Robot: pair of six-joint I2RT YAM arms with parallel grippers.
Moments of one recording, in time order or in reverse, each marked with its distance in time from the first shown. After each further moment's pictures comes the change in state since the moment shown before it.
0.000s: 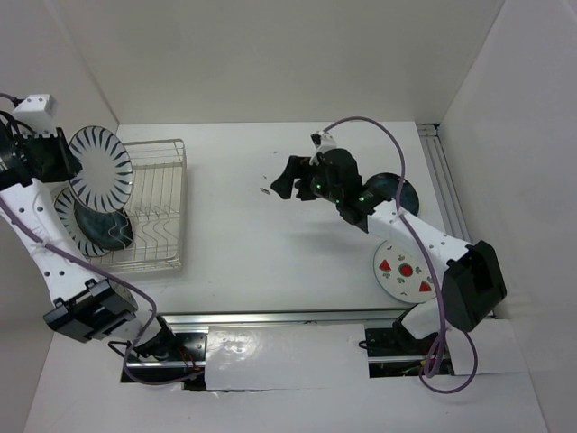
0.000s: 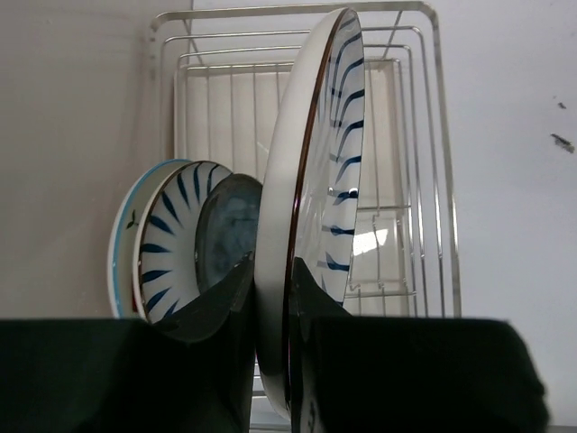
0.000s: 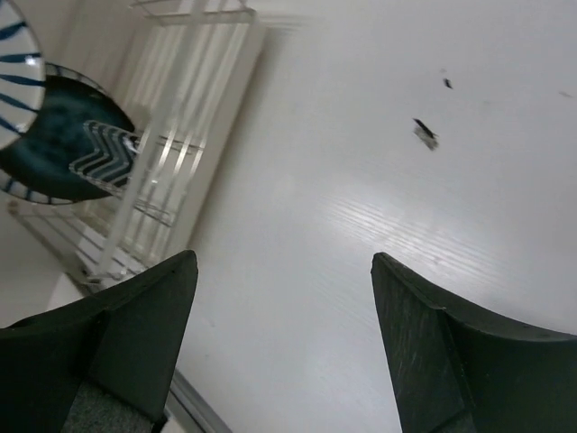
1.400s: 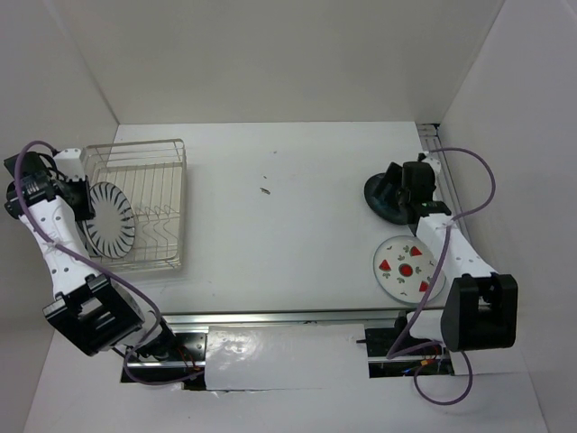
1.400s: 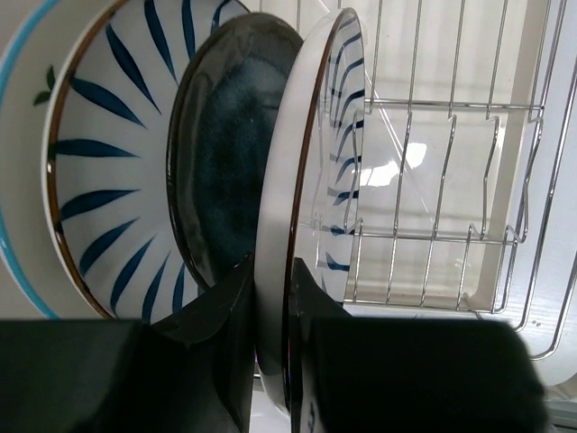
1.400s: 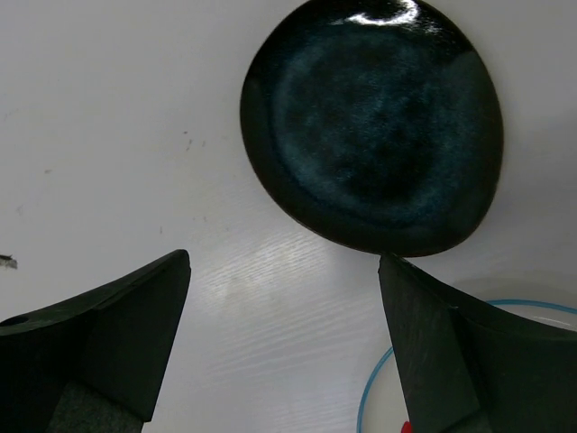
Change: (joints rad) left arm 0.005 -0.110 -0.507 0.182 -0.236 0.112; right arm -0.567 -0.193 -0.293 -0.211 0.307 -0.053
